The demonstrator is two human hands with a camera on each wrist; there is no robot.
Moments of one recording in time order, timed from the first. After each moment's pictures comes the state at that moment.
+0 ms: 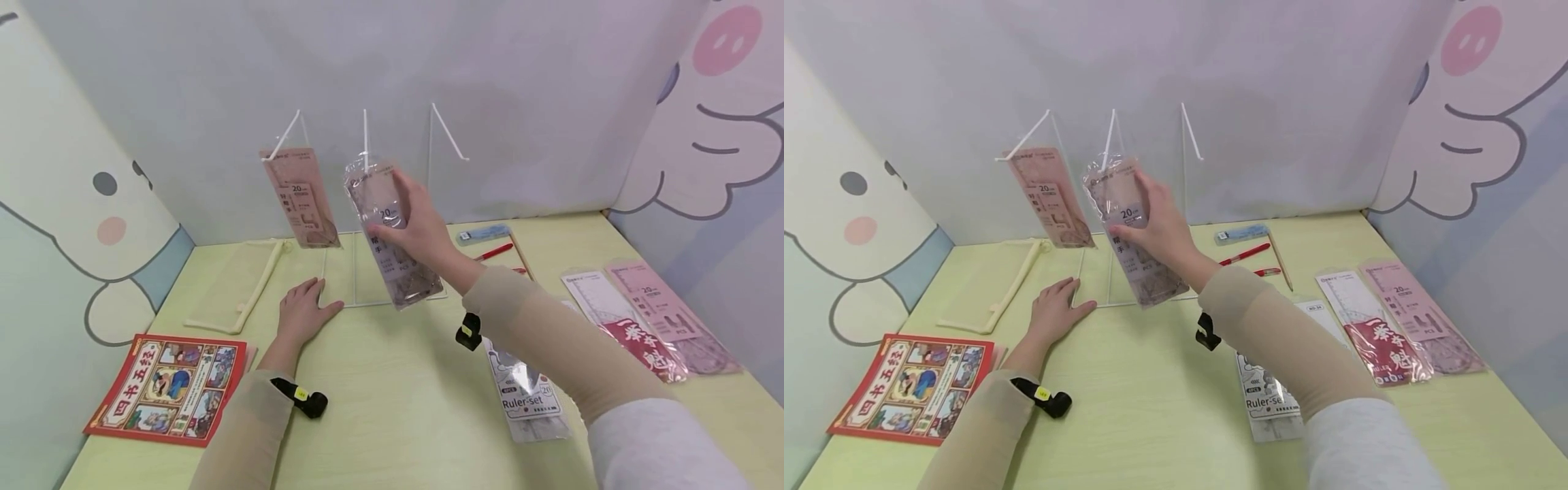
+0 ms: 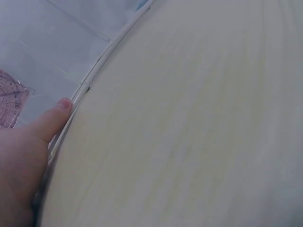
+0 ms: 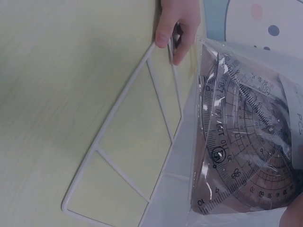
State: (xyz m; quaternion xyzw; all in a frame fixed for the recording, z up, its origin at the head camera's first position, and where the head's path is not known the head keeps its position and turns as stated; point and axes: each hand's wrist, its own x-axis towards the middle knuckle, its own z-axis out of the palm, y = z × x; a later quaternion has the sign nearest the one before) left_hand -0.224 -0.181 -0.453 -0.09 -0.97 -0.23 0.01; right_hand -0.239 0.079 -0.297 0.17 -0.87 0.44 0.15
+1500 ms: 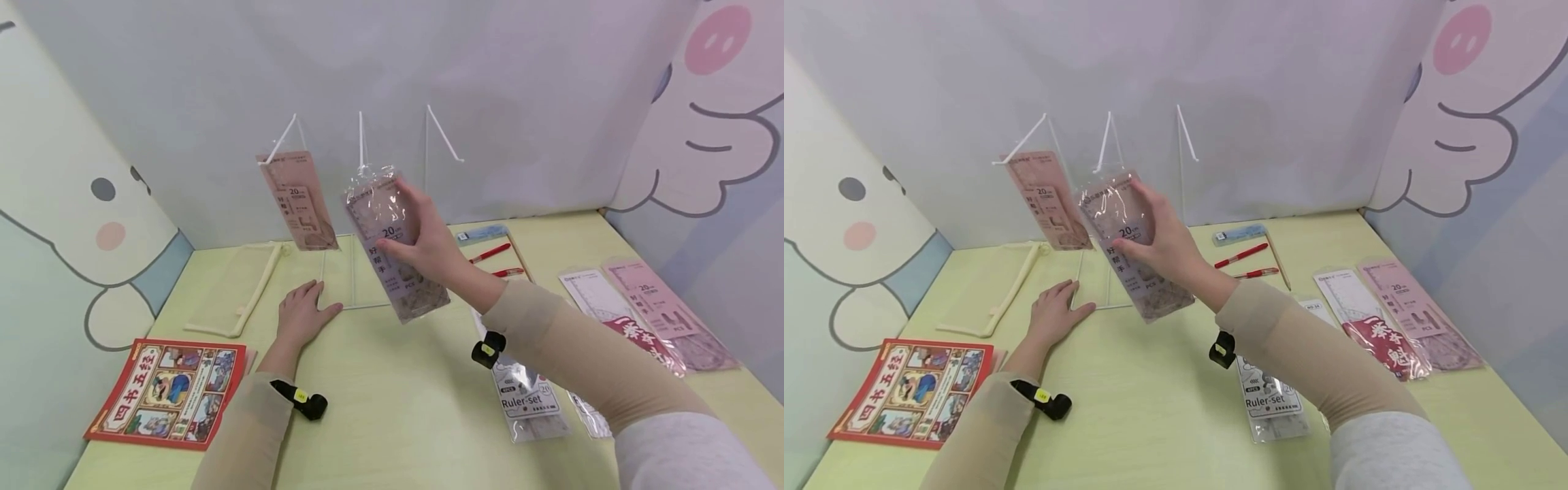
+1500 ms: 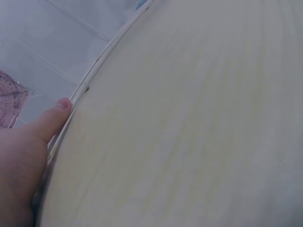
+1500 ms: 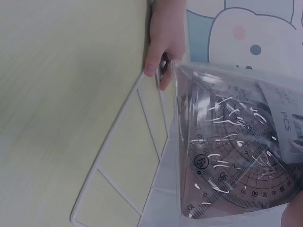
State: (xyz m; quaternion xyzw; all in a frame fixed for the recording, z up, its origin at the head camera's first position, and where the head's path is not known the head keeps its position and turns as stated) left_hand -0.223 -0.179 -0.451 -0.09 -0.97 -0.22 0.01; right_hand -0.203 0.094 -0.292 0.26 -0.81 0.50 0.14
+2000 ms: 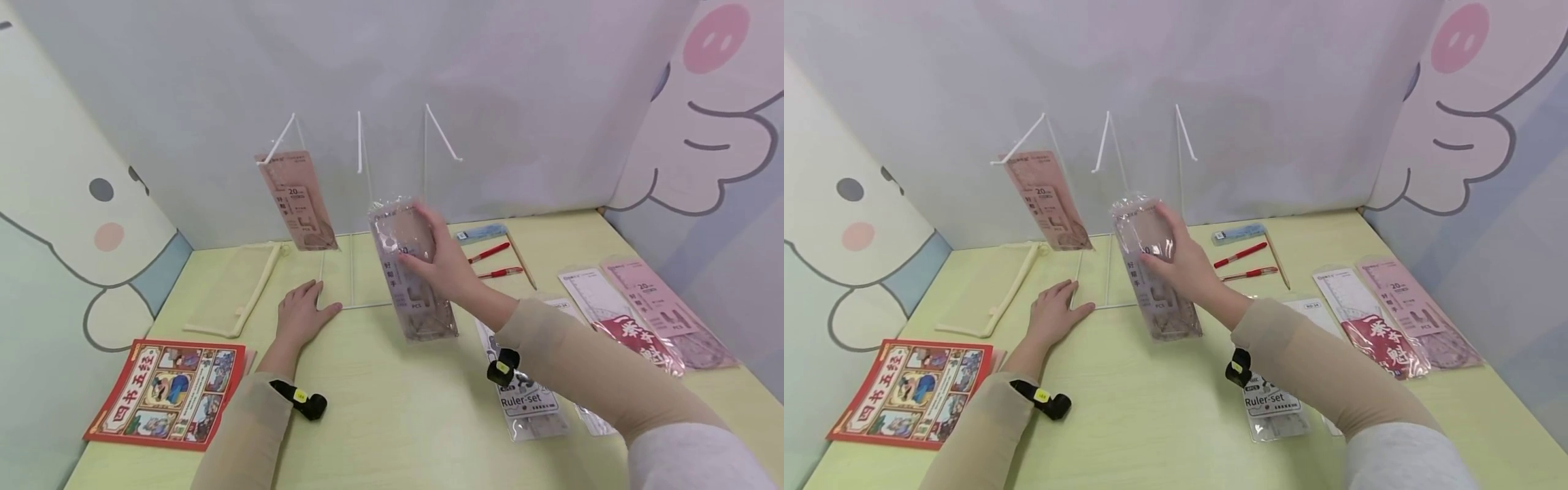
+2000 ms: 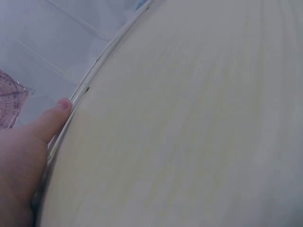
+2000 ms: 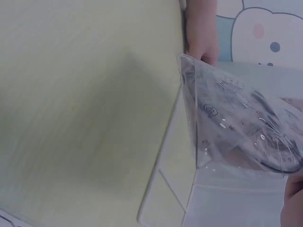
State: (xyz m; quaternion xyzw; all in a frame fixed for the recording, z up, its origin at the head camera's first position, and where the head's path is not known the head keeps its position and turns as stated) left_hand -0.224 -0.179 -0.453 -0.09 -0.97 -0.22 0.01; right_hand -0.193 0.117 -0.326 0.16 -0.84 0.52 0.06
